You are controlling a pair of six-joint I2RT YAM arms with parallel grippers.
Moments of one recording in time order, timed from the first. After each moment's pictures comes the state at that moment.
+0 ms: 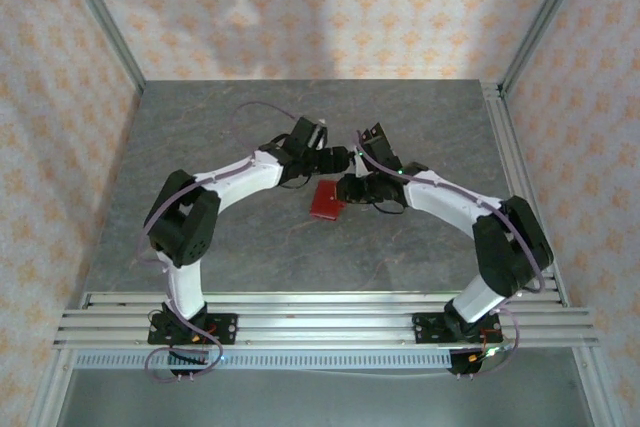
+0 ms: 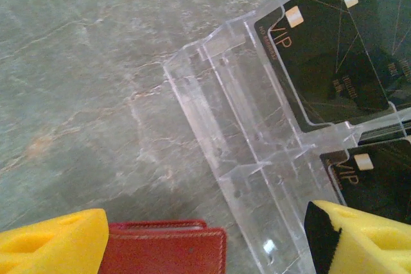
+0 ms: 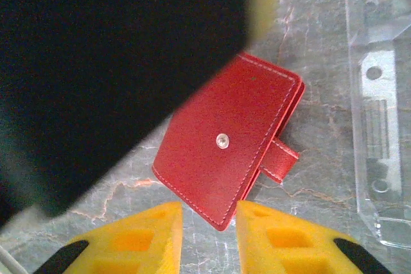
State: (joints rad) left arm -0.57 1.91 1.37 -0.27 0.07 -0.62; right arm 0.57 1.58 1.02 -0.39 -0.28 0.51
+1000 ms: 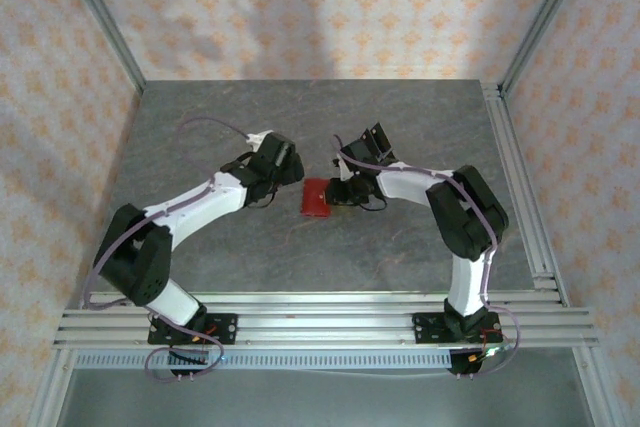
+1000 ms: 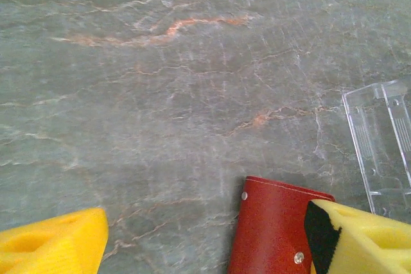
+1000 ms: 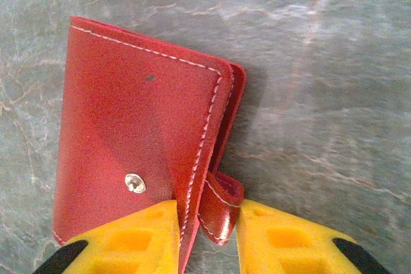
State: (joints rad) left arm -0.52 1.53 1.04 -0.40 -0.31 -0.76; right arm 0.60 1.91 1.16 -0.33 -0.32 0.45
